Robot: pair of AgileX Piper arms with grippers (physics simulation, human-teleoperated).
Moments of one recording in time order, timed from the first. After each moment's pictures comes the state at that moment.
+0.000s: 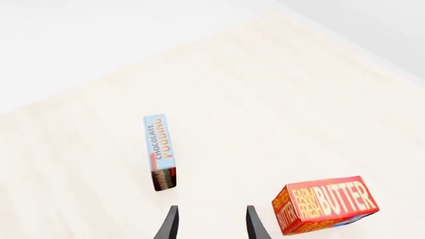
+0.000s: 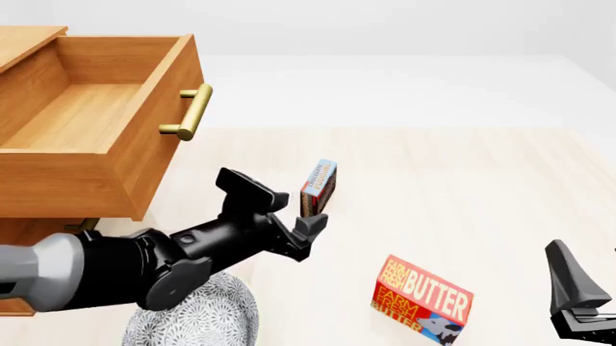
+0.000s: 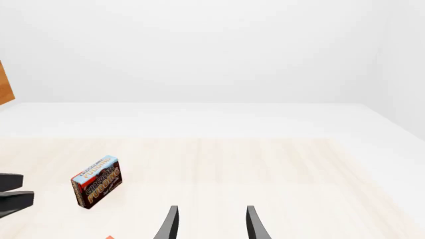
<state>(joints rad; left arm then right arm) -0.76 1.56 -0.62 -0.48 -0.12 0.00 0.01 0.00 0.00 0.00</state>
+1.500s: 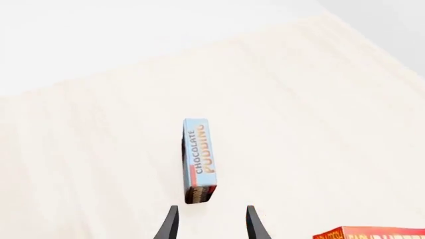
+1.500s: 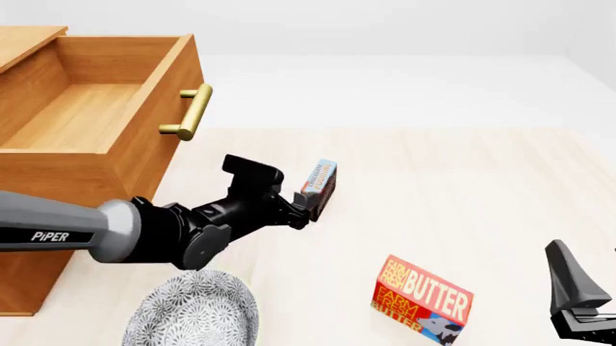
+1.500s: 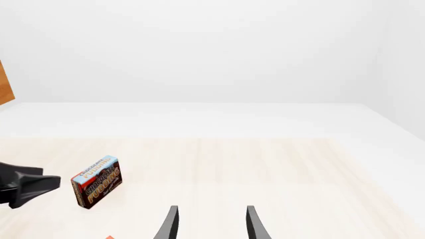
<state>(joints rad) -0.64 1.75 -0.77 -0.47 -0.18 0.00 0.01 0.00 0.00 0.00</state>
